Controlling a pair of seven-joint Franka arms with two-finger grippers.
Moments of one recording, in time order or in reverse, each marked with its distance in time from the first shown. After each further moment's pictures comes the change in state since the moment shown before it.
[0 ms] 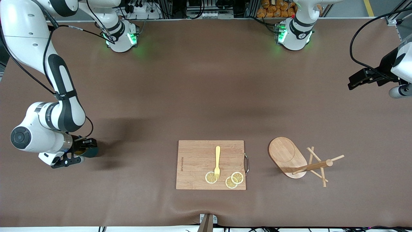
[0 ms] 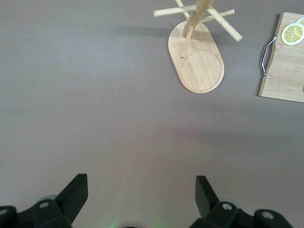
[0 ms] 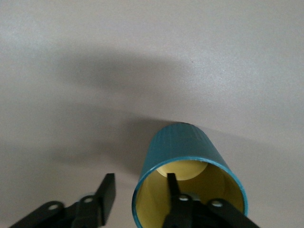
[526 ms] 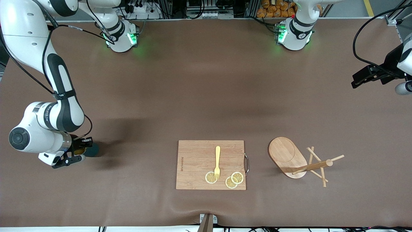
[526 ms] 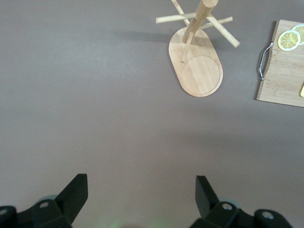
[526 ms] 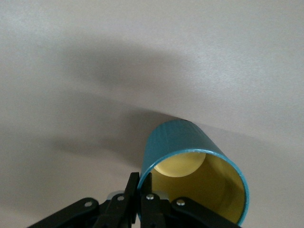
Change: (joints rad) left arm 0.005 -0.015 0.002 0.012 0.000 -0.001 0.000; right arm 0.005 -0.002 0.001 0.015 -0.006 -0.048 -0.035
